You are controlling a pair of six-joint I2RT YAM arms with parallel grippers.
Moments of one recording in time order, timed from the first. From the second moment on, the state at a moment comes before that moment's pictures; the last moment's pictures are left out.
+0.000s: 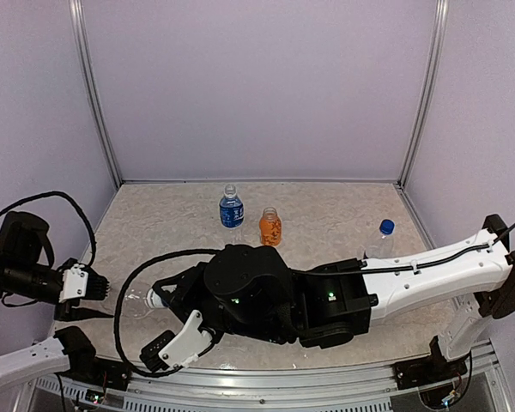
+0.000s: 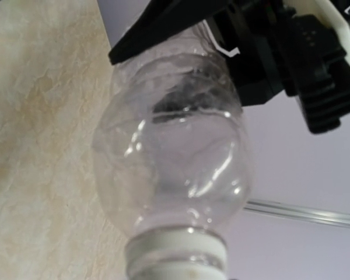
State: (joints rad) left arm -0.64 0.51 0.97 -1.30 0.36 0.90; right arm 1.59 1.76 1.55 -0.11 0.41 -1.43
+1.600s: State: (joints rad) left arm -0.63 0.47 0.78 -0.59 -0.23 1.04; right arm 1.15 1.89 1.81 -0.06 -0.31 0.40
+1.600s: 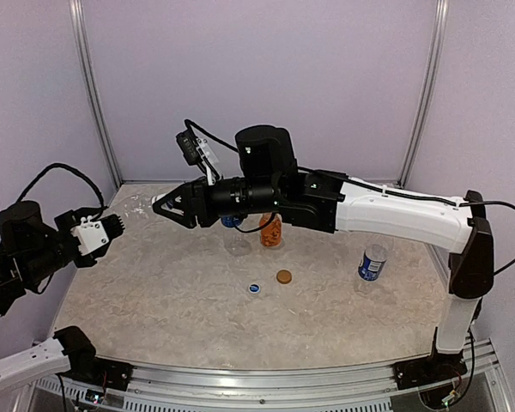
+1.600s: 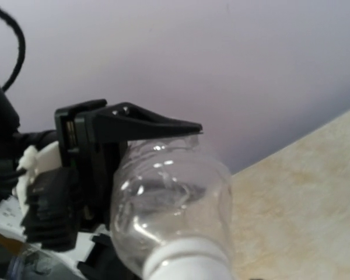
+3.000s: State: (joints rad) left arm -0.63 0.49 0.94 -1.19 0.21 0.80; right arm 1.41 1.53 1.38 -0.08 0.19 -1.06
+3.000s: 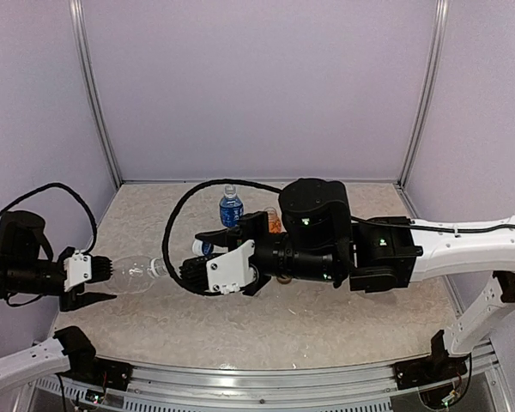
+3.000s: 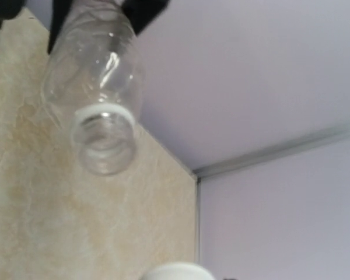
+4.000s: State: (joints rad) left arm -0.38 0.33 0.85 -0.76 0.34 0.17; right arm 1.19 2.13 1.60 -0.75 0.04 0.14
